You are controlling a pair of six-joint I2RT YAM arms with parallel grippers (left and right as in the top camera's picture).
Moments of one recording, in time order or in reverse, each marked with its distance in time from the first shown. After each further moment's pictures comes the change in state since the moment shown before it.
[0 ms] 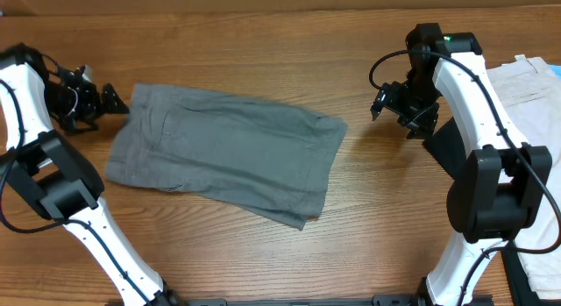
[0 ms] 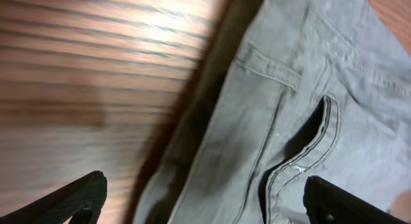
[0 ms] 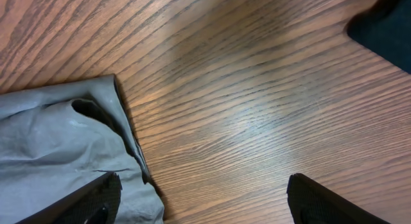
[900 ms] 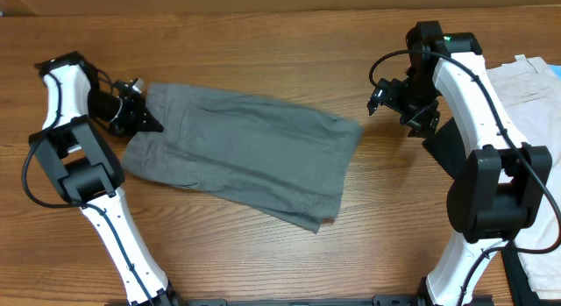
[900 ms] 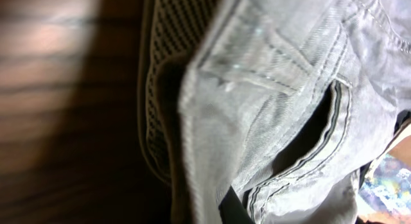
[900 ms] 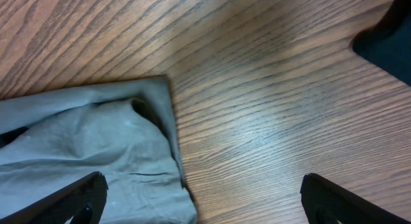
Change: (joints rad) left arm -0.139 0.109 -0.059 -0.038 0.133 0.042; right arm 0.000 0.000 0.000 0.035 -0.001 -0.002
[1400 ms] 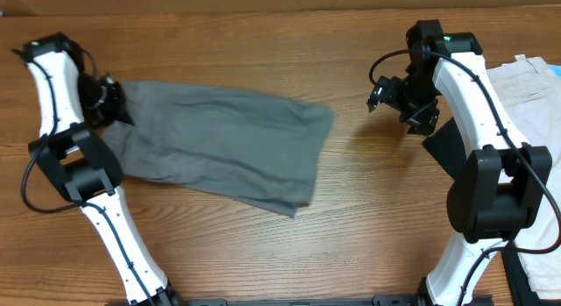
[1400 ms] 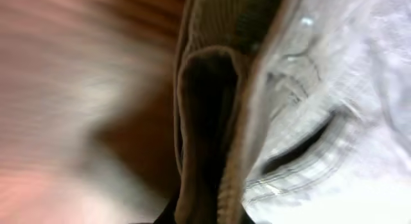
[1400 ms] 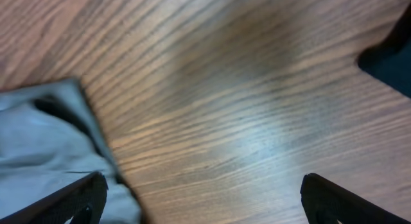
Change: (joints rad) left arm 0.038 0.052 0.360 -0.177 -0.333 -0.373; right arm 0.000 0.000 0.000 0.040 0.000 0.000
